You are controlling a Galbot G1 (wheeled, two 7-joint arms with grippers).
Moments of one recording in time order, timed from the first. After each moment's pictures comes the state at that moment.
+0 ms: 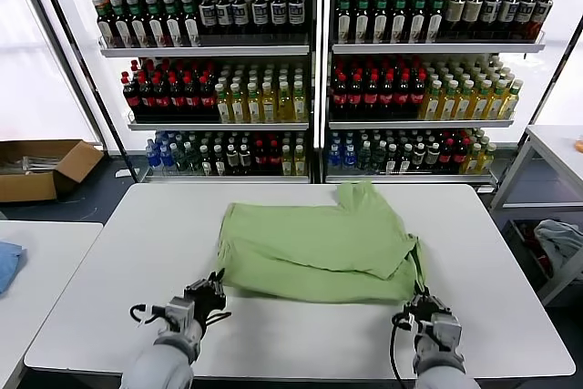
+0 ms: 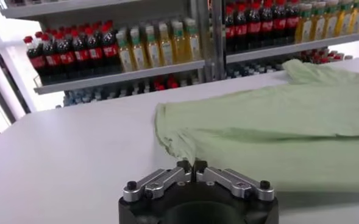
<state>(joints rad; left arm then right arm) 1.44 -1.23 -0.38 -2.08 -0.21 0.55 -0.14 -1.59 1.28 0.41 2.20 0.30 -0.55 0.52</state>
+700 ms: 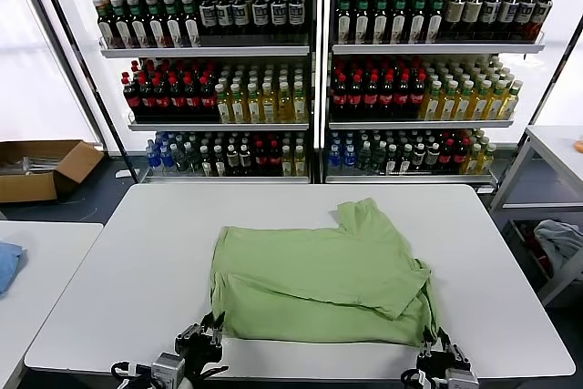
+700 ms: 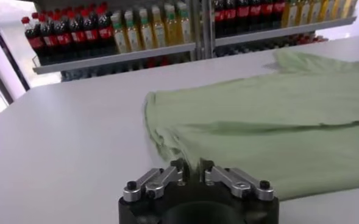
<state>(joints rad) 1.67 -1.27 -0.38 -2.28 -0.15 0.54 -0.12 -1.76 1.28 0.46 2.38 0.28 -0.52 0.52</state>
